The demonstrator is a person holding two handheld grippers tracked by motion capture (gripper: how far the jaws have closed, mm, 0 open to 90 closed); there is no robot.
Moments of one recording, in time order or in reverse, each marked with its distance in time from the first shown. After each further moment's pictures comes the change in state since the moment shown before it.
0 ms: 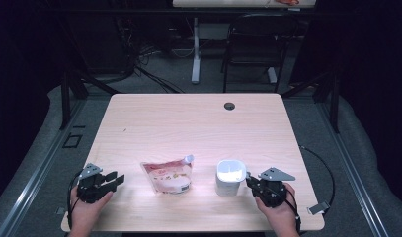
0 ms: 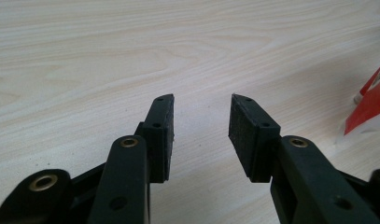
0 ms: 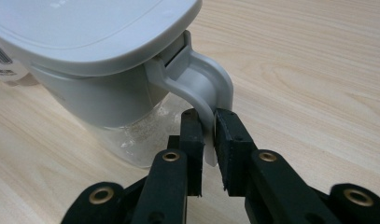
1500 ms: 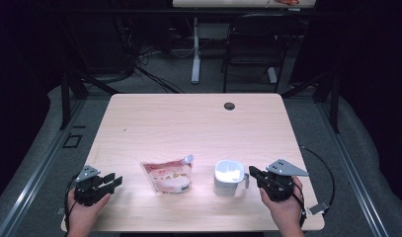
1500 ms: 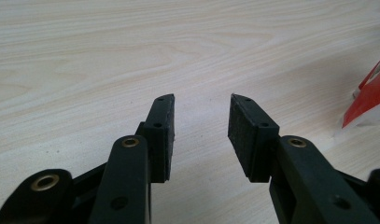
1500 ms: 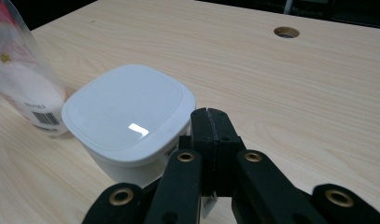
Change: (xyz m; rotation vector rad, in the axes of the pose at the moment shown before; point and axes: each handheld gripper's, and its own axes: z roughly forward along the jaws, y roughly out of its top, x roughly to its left) left arm 0.000 -0.004 -0.007 -0.001 0.015 -0.007; right arm 0.000 0.034 -0.031 -0.146 0.030 0.008
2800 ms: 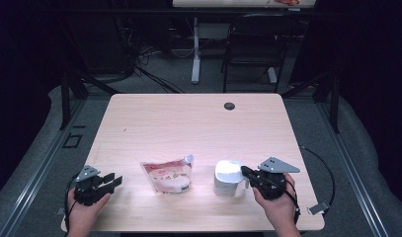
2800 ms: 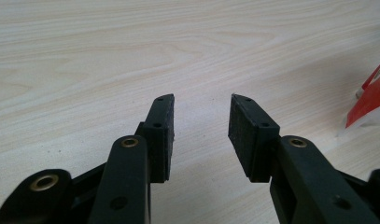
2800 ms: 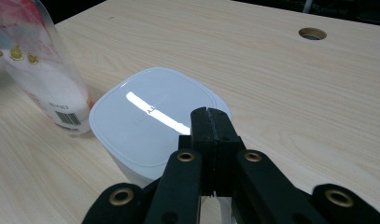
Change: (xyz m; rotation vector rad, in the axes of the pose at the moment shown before) left arm 0.002 0.000 0.001 0.002 0.001 -0.004; right arm 0.012 0.008 0.009 0.025 0.057 -0.024
